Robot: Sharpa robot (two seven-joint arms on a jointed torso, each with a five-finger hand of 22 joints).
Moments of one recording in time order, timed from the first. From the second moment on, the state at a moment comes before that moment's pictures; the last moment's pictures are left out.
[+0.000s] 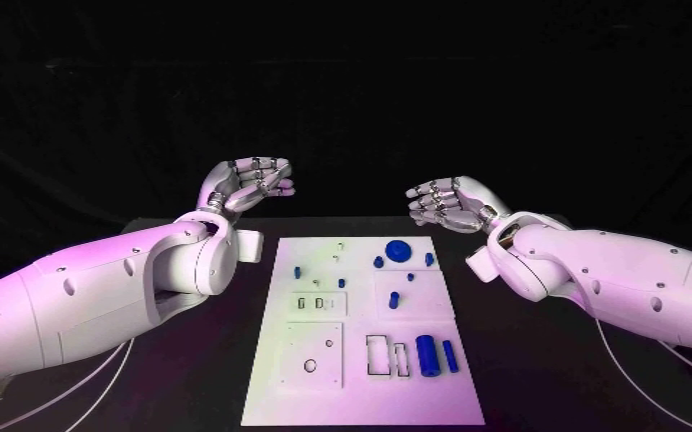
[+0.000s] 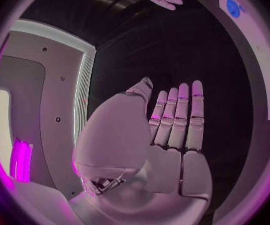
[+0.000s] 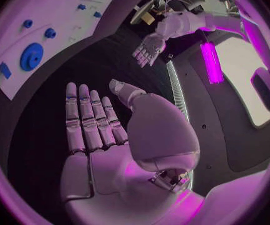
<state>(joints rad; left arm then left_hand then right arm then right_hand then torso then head) 1.25 -0.81 -0.11 1.45 0.00 -0.52 0.56 1.53 -0.12 0.28 0.26 0.06 0.88 0.19 0.28 0.20 1.05 0.14 0.20 0.09 1.05 0.10 0.38 0.25 0.18 1.00 0.20 0.36 0.16 1.25 -0.82 -0.18 1.36 -0.62 -0.40 0.36 1.28 -0.07 0.48 -0.11 0.19 0.76 0.19 0.24 0.17 0.96 0.19 0.11 0.06 0.97 0.14 0.24 0.15 0.16 0.86 0.23 0.35 0.17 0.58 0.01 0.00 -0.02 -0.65</state>
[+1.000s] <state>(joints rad) 1.32 -0.93 -0.09 1.67 -0.09 -0.43 0.50 1.51 -0.18 0.35 0.27 0.06 0.91 0.19 0.27 0.22 1.14 0.12 0.11 0.07 1.12 0.06 0.56 0.46 0.18 1.08 0.15 0.52 0.24 1.32 -0.73 -0.17 1.41 -1.65 -0.23 -0.01 1.19 -0.20 0.58 -0.10 0.26 0.96 0.16 0.25 0.28 1.15 0.10 0.07 0.14 1.47 0.00 1.10 0.90 0.06 1.45 0.11 1.44 1.31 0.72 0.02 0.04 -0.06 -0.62</state>
